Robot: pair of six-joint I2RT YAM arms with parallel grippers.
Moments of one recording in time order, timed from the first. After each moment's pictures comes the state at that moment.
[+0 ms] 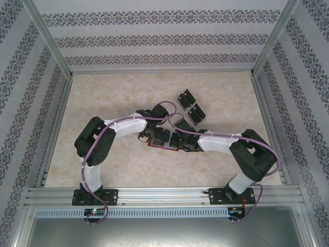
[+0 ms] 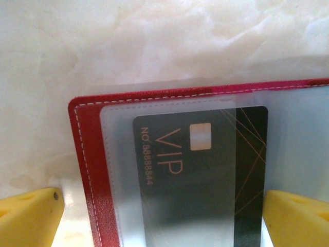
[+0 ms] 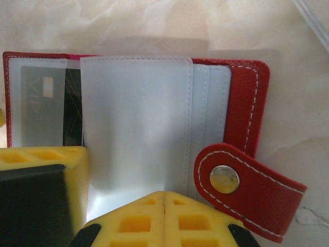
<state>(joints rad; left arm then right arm) -0.67 1.93 1.28 -0.67 0.00 -0.49 0.73 1.62 0.75 -0.15 -0.06 0.92</state>
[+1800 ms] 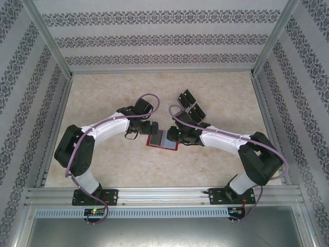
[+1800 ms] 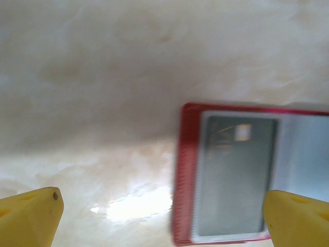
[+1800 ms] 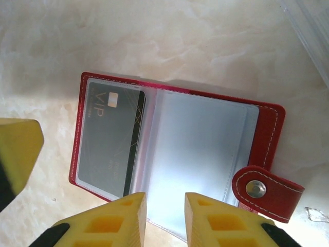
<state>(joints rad) -0.54 1.69 1.12 -0.65 -0.02 -0.51 0.71 1.56 0.87 -0.29 -0.09 0.83</state>
